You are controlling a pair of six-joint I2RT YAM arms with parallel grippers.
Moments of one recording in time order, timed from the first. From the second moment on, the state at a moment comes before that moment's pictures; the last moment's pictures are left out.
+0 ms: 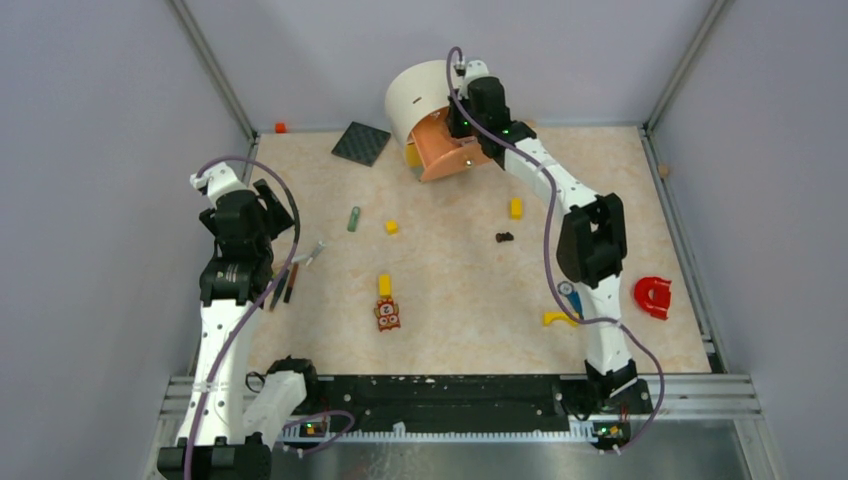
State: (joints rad) left arm 0.03 0.86 0.99 -0.53 -0.39 -0.35; right arm 0.48 2.19 2.06 -0.20 0.00 0.19
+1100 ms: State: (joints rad) left arm 0.03 0.86 0.99 -0.53 -0.38 -0.35; right arm 0.48 2.06 2.04 -0.18 -0.09 0.16
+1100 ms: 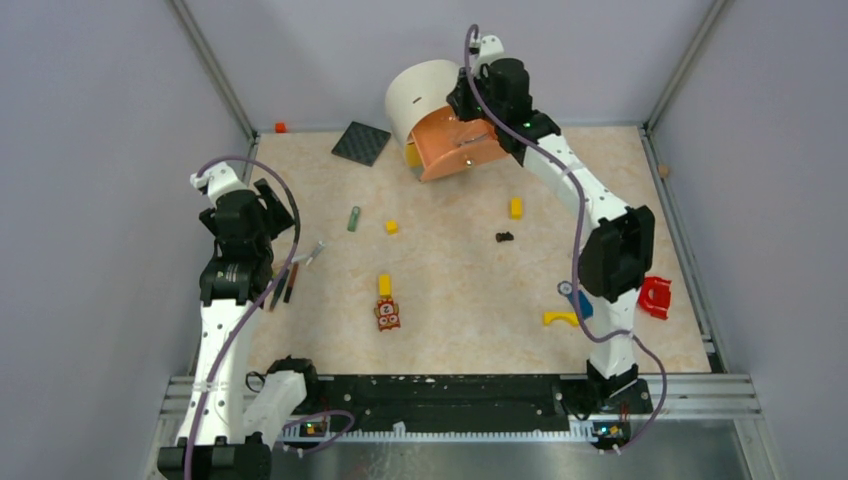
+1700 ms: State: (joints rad) left arm 0.02 1.14 0.99 -0.54 -0.15 -0.32; right arm 0.71 1.50 1.24 0.07 -0.07 0.26
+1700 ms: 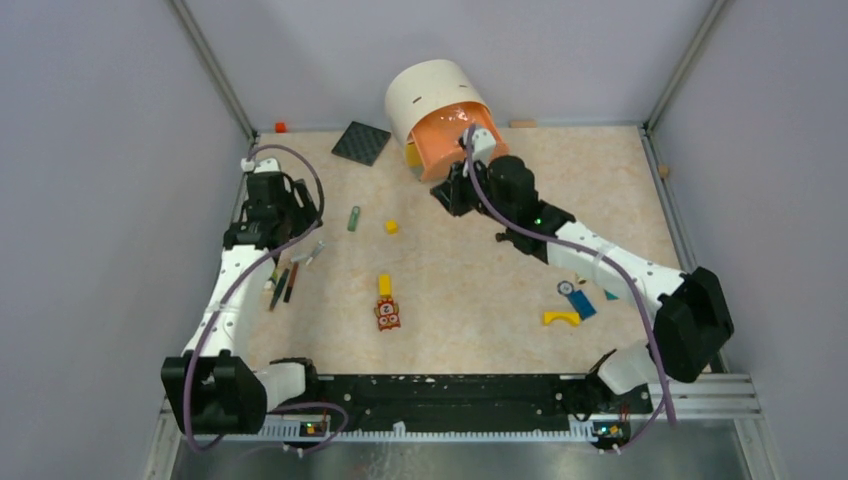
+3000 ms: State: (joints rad) left arm -0.15 1.97 1.32 -0.30 -0.20 -0.32; right arm 0.73 1.00 0.70 -0.05 0.02 0.41
